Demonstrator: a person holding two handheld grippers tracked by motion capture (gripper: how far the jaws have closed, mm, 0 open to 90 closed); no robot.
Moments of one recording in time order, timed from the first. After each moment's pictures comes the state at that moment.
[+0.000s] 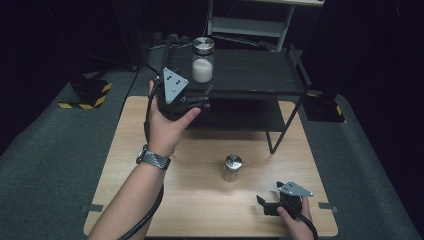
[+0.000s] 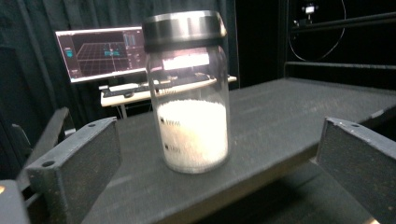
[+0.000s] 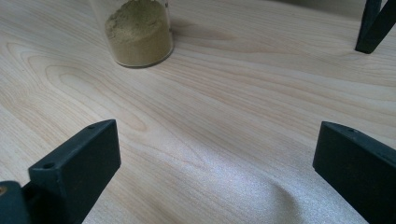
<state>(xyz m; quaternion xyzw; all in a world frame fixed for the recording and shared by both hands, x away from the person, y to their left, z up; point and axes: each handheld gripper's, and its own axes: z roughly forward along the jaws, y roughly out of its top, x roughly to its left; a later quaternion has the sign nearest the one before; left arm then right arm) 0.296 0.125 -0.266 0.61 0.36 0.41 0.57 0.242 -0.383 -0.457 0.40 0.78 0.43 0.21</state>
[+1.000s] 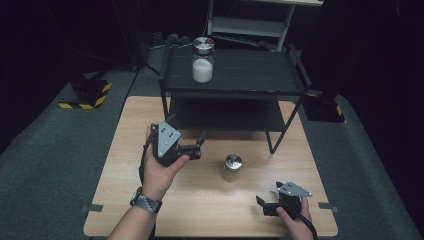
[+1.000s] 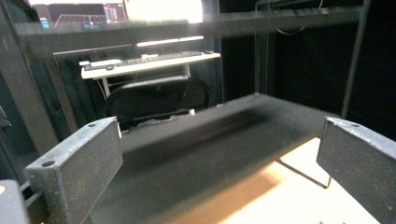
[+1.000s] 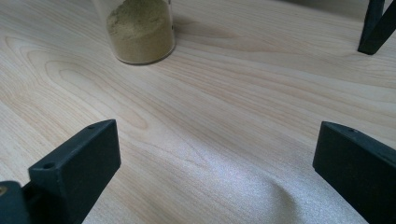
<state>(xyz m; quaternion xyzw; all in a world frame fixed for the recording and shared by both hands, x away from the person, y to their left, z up) 0.239 0.144 -0.360 0.64 0.35 0.38 0.57 0.242 -0.380 -0.456 0.40 0.79 0.42 0.21</state>
